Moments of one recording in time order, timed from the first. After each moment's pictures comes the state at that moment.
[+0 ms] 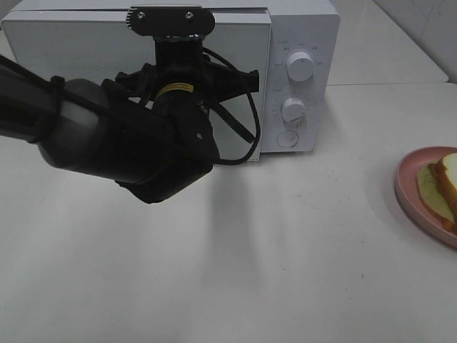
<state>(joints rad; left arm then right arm) -0.91 2.07 -1.19 -1.09 -1.04 0.70 0.05 -0.01 -0.50 0.04 1.00 0.00</state>
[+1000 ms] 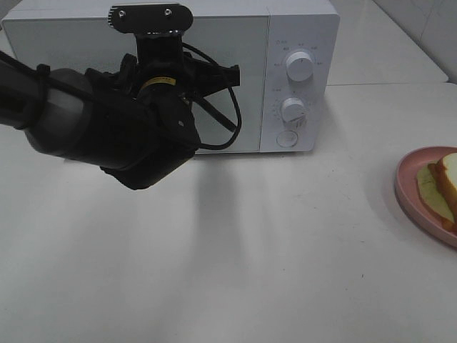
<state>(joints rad) -0.85 2.07 -1.18 -1.08 -1.00 0.68 0.05 -0.01 -0.50 0.04 1.00 0.00</state>
